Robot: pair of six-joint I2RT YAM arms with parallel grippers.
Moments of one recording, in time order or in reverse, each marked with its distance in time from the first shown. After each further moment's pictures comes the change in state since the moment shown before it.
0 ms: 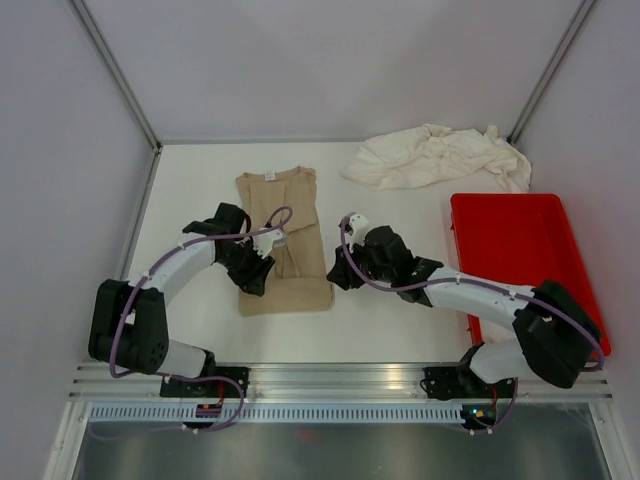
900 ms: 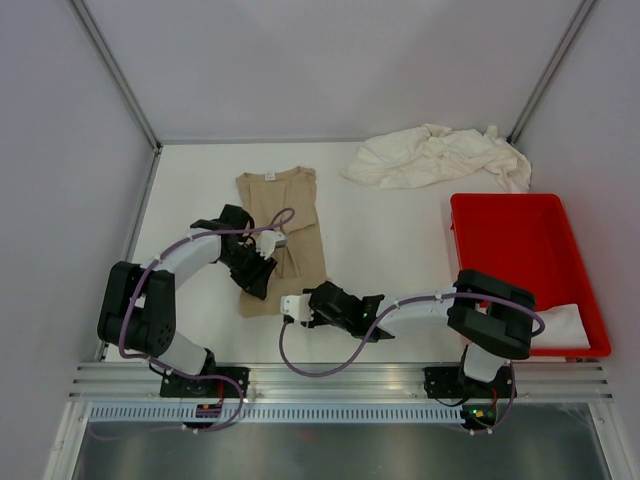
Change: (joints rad) left arm 0.014 0.136 0.010 0.035 0.016 -0.026; right arm 0.407 0.245 0.012 0.105 0.479 -0.947
